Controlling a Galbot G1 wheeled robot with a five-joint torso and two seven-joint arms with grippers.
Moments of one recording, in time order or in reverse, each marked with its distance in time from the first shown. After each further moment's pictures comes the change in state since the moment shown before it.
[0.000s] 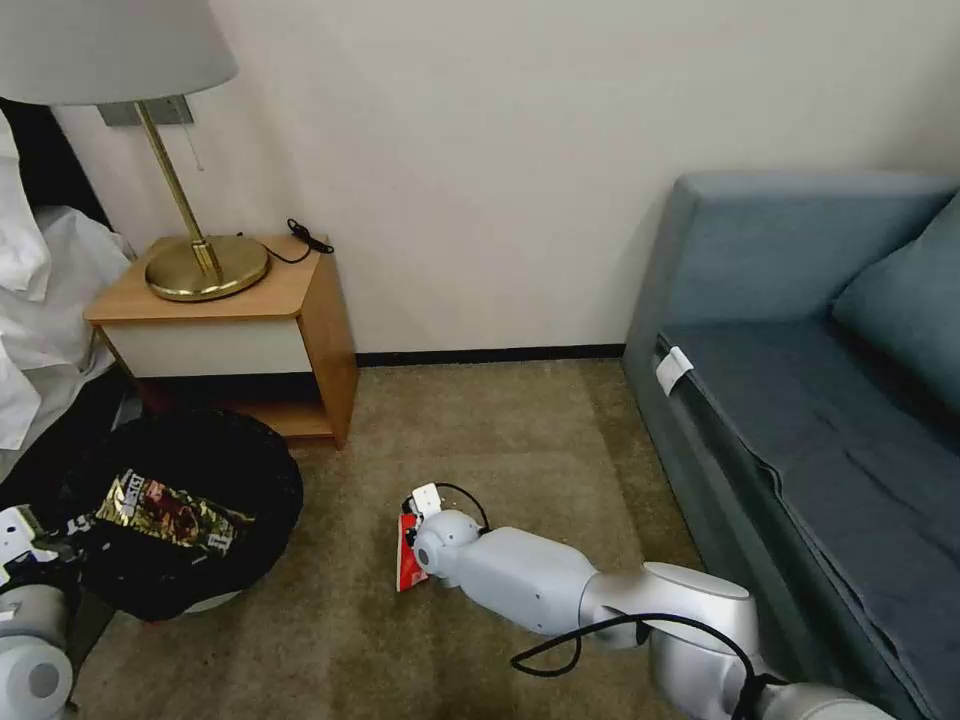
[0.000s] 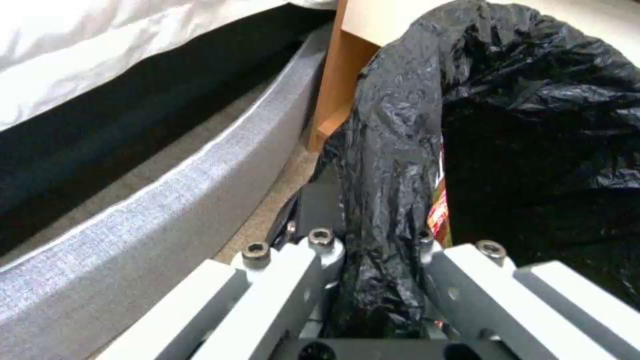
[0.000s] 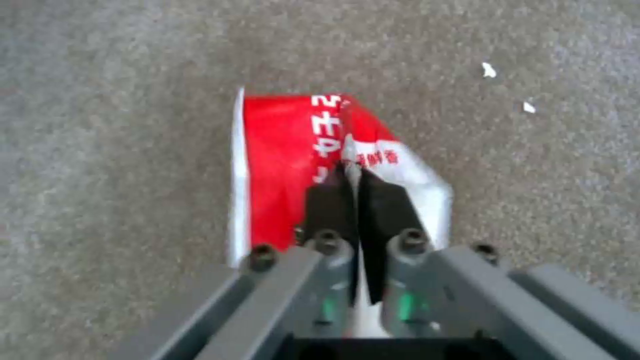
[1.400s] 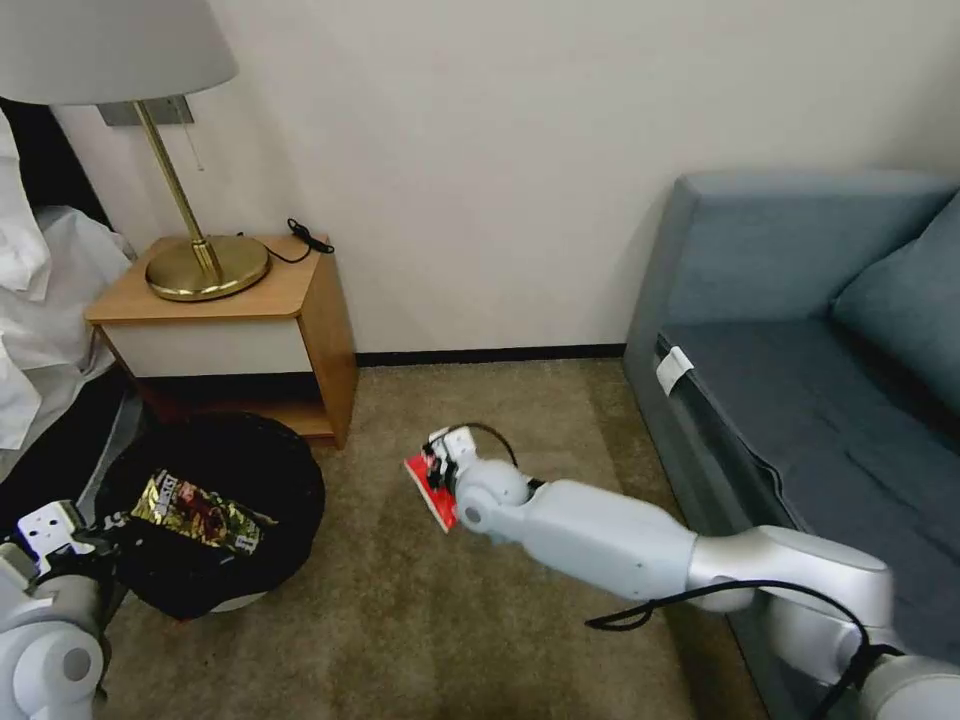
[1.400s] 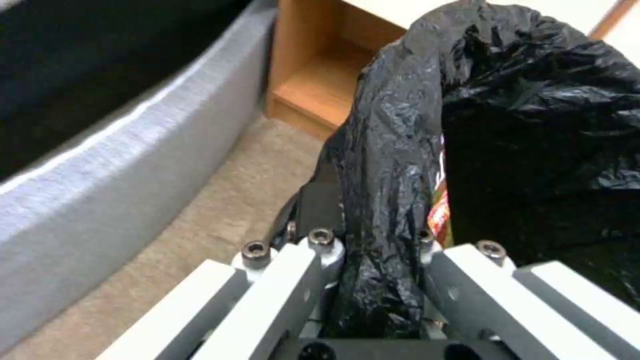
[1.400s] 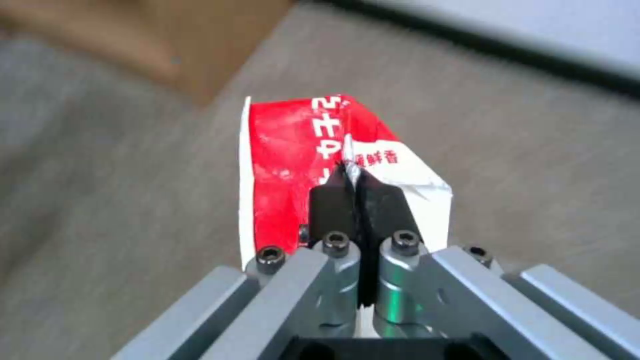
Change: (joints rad) left arm -0.025 0.008 0.092 0.034 -0.017 0.026 0.000; right arm 0.147 -0.443 0.142 0.658 -0.029 -0.019 0.088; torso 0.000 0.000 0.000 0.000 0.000
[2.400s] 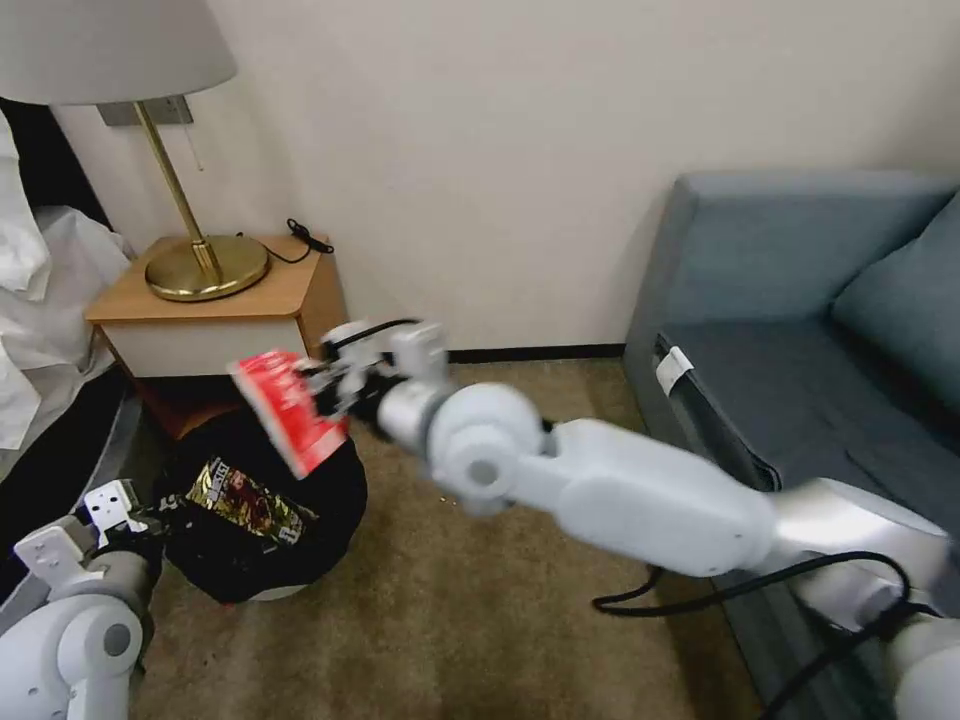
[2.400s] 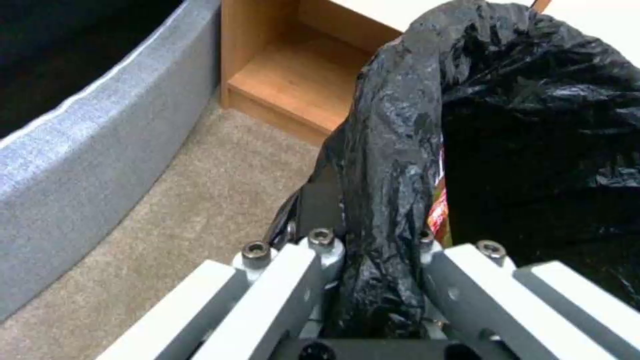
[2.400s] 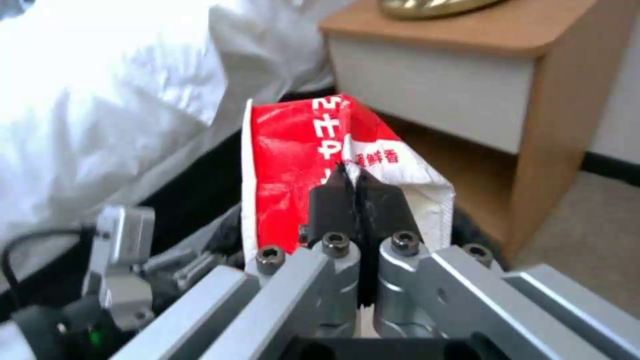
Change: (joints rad) left arm -0.024 0.023 0.074 -0.003 -0.009 0.027 -0.016; right arm 0.130 0.142 0.016 0.427 0.254 0.037 0.040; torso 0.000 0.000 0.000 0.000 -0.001
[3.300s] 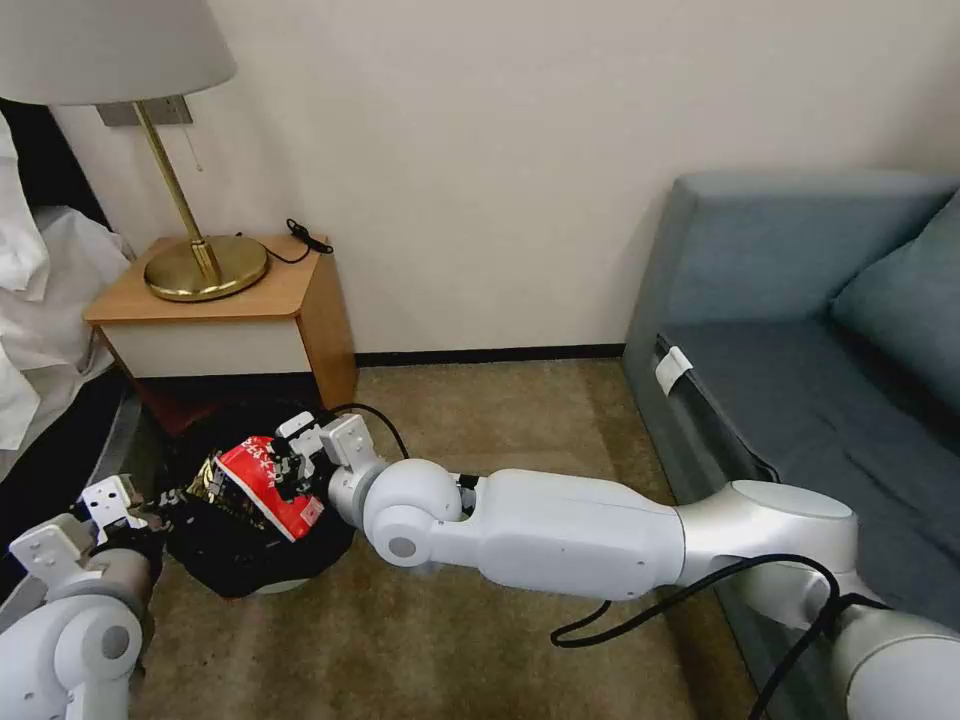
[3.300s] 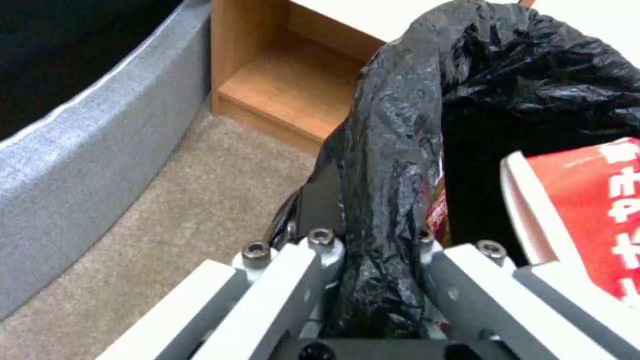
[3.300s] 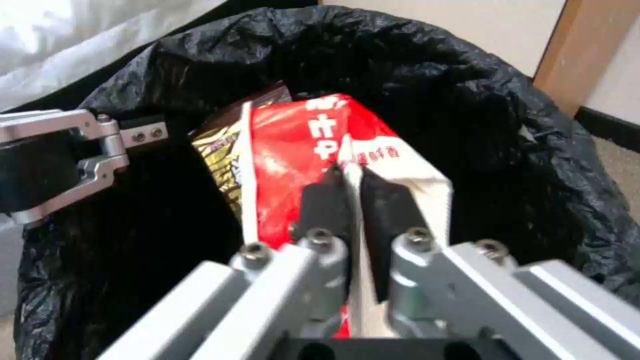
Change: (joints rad) left arm 0.005 -0.010 0.004 -0.028 -0.002 0.000 0.002; right arm -0.023 0.073 -0.186 -0.180 -0.144 0.036 -0.038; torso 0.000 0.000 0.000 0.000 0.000
